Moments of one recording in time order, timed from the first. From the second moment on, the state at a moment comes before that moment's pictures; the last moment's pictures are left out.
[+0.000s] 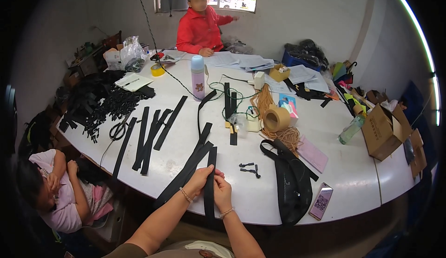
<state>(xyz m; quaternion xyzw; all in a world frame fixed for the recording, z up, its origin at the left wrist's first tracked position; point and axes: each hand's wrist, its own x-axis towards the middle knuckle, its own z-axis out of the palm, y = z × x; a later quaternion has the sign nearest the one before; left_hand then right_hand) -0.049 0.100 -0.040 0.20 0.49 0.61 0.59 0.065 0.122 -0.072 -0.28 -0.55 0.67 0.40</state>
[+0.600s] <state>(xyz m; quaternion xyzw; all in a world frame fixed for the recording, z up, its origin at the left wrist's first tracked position) -0.062 0.116 -0.038 0.13 0.47 0.65 0.58 0.065 0.116 -0.060 -0.26 -0.51 0.74 0.35</state>
